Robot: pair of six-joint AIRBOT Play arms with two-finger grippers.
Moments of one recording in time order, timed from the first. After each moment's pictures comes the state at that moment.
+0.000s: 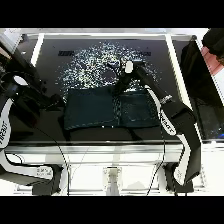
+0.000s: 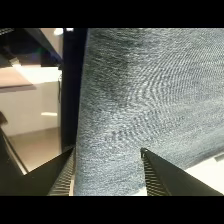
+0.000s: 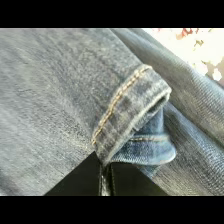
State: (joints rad) left arm 0.25 -1.56 1.22 1.07 -1.40 -1.28; right arm 0.45 -2.02 1.99 -1.24 1.39 1.44
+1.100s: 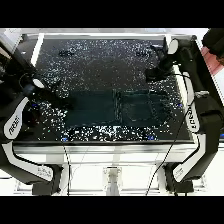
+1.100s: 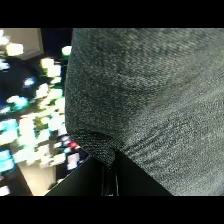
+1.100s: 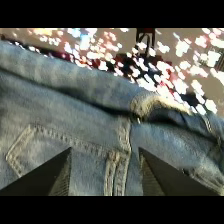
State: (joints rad) left arm 0.12 -1.68 1.23 1.07 -1.26 -1.22; right arm 0.10 -1.86 2.04 -1.42 1.62 1.47
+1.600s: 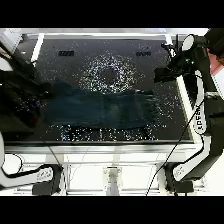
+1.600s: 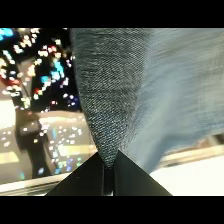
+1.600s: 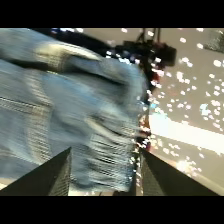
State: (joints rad) left arm 0.20 -1.33 1.50 1.20 -1.61 -1.44; right arm 0.02 -1.81 2.03 -1.37 1.69 1.43
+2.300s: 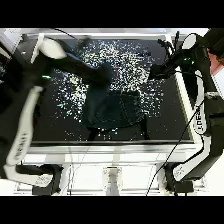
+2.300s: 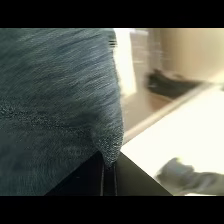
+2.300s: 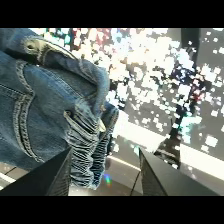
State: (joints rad) left arm -0.45 -1.57 1.74 0.85 -1.29 -1.72; right arm 0.02 -1.80 2.03 -1.21 1.64 1.39
